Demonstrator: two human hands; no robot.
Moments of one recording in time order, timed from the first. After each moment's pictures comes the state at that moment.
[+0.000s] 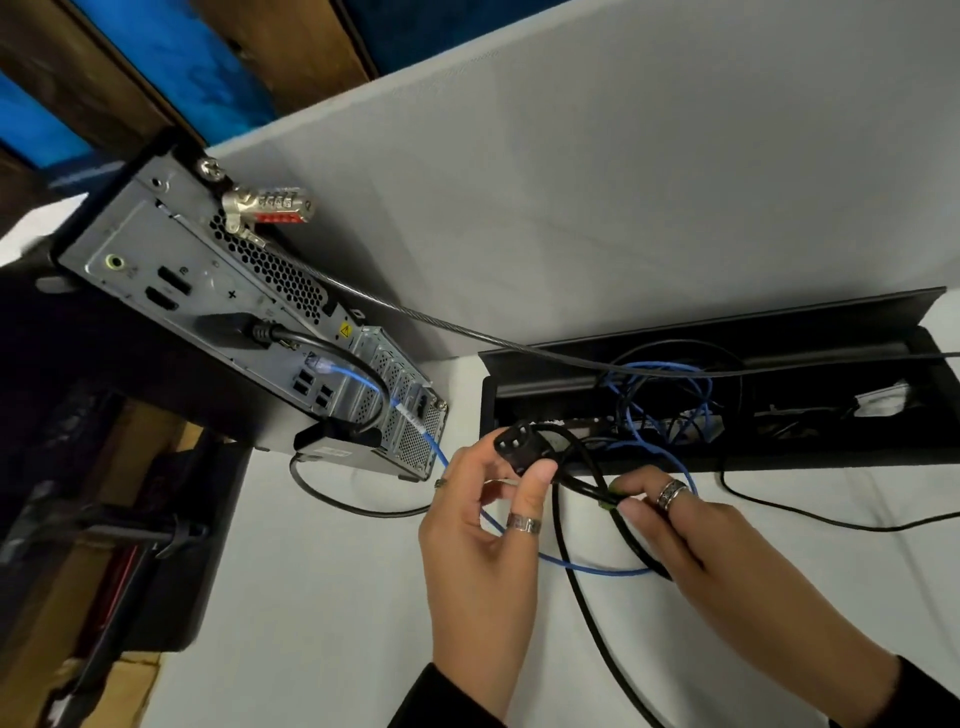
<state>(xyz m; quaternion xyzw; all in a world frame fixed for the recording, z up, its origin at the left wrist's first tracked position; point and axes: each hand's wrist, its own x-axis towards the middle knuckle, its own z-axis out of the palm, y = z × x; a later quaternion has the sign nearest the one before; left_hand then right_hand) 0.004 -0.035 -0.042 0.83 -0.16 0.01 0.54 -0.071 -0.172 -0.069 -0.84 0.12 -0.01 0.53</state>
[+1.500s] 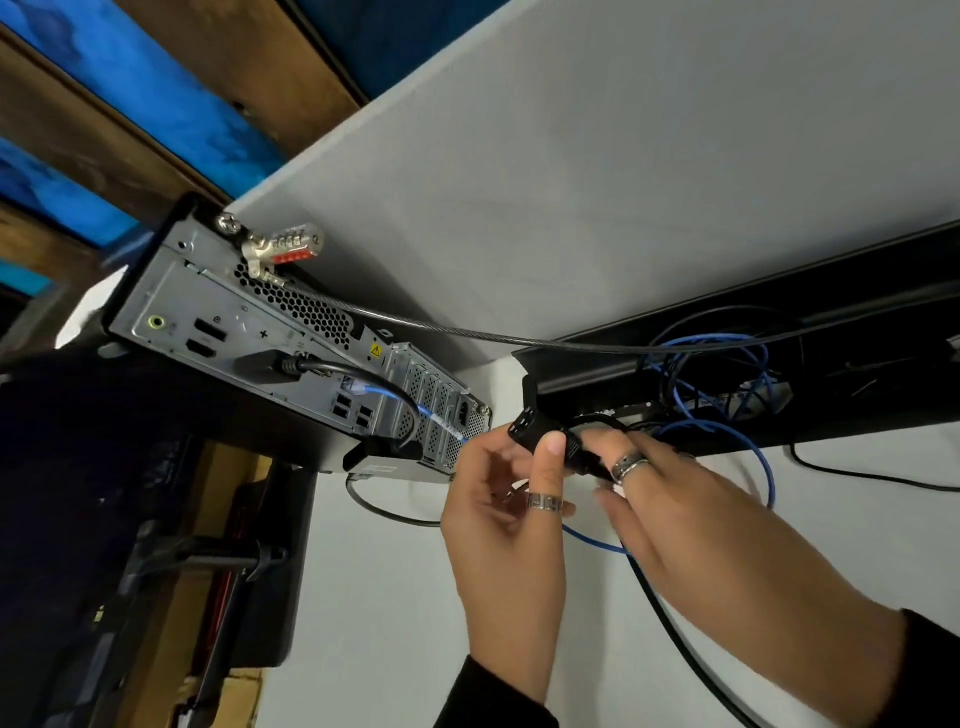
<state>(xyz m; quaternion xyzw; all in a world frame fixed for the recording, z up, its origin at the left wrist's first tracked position) 0.016 -0.038 -0.029 0.80 -0.10 0.00 0.60 -0.037 -0.138 -0.057 -0.92 0.08 -0.12 0.35</state>
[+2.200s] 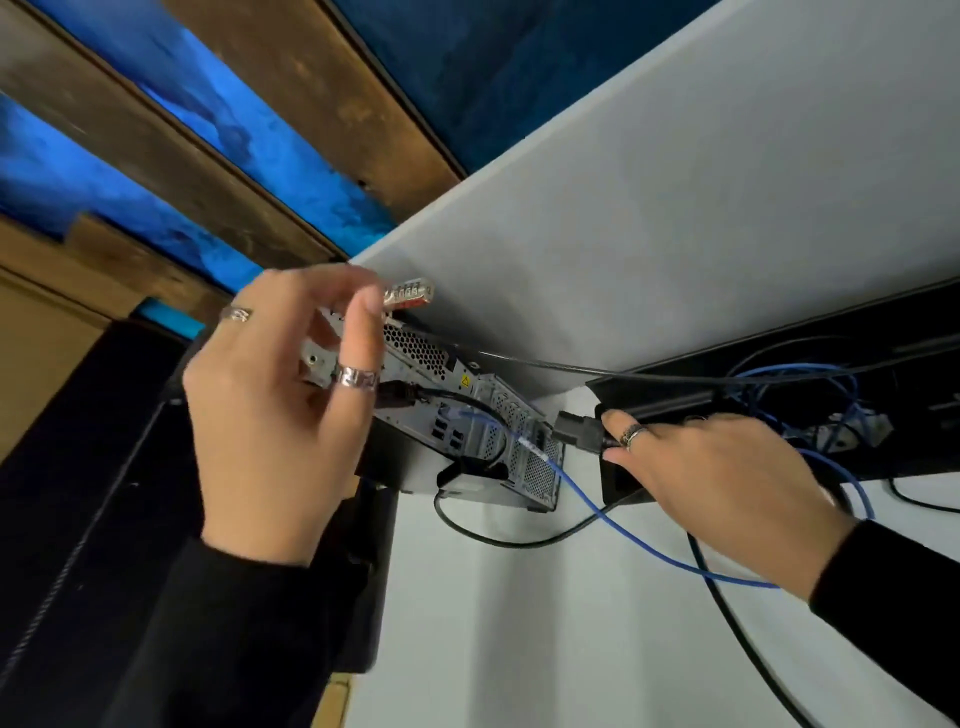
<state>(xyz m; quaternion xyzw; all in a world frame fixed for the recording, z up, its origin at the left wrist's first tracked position) 0.084 0.004 0.142 0.84 -0.42 0.32 0.12 0.008 -0.148 -0.054 -0.97 0.04 -0.21 0.11</state>
